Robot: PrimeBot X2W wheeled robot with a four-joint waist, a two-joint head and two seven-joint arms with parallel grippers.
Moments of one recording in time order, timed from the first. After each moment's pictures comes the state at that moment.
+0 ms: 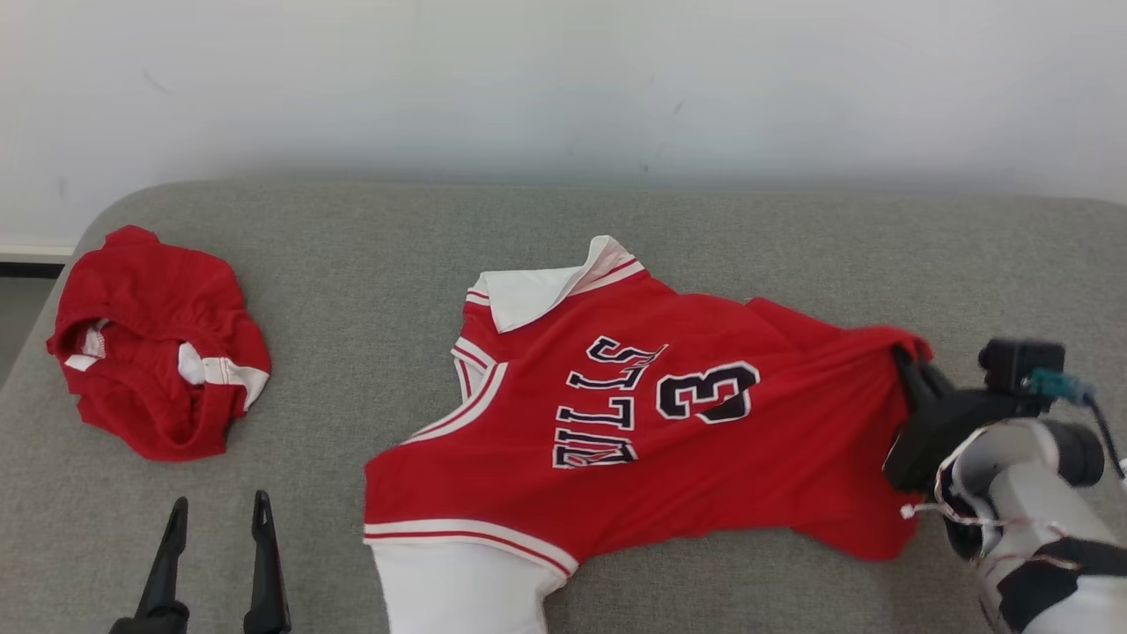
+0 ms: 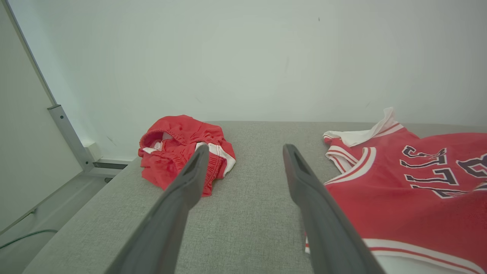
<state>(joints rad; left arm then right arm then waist) 0.05 0.12 0.04 0.06 -0.12 -0.02 -0.26 -0.54 -0.33 0.17 0.80 0.44 0.13 -0.06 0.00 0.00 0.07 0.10</state>
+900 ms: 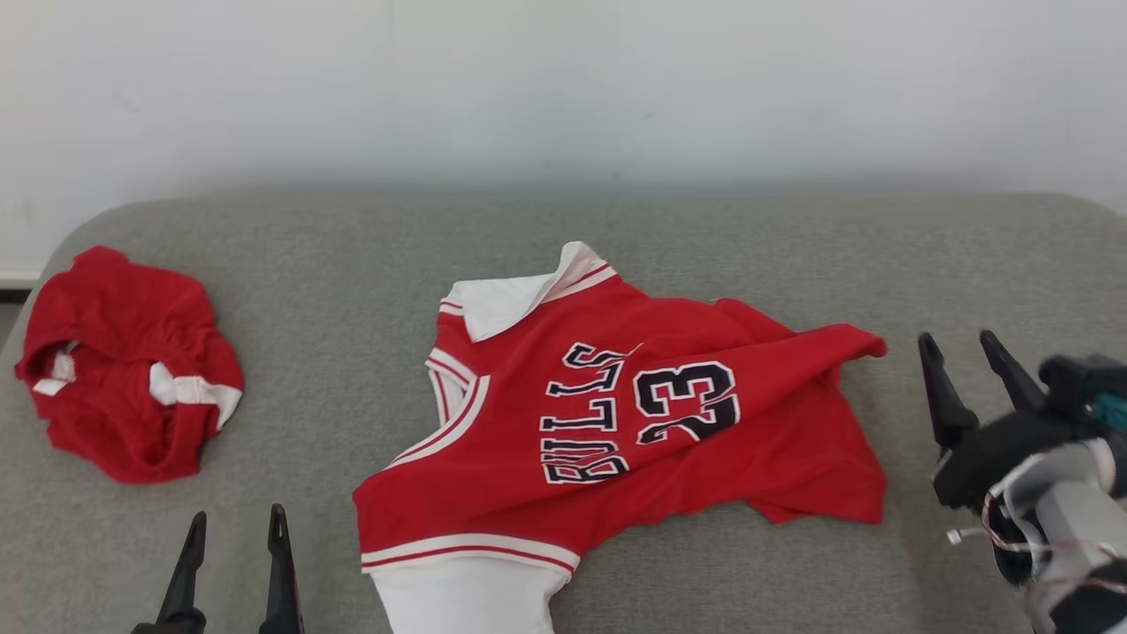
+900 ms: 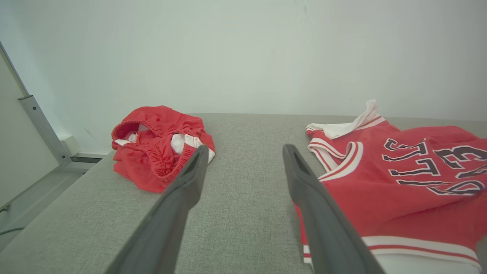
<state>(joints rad) 0.05 0.09 0.05 0.11 -0.12 -0.03 -0.26 -0.54 -0.45 0.29 0.80 0.56 0.13 -0.24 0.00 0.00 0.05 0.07</state>
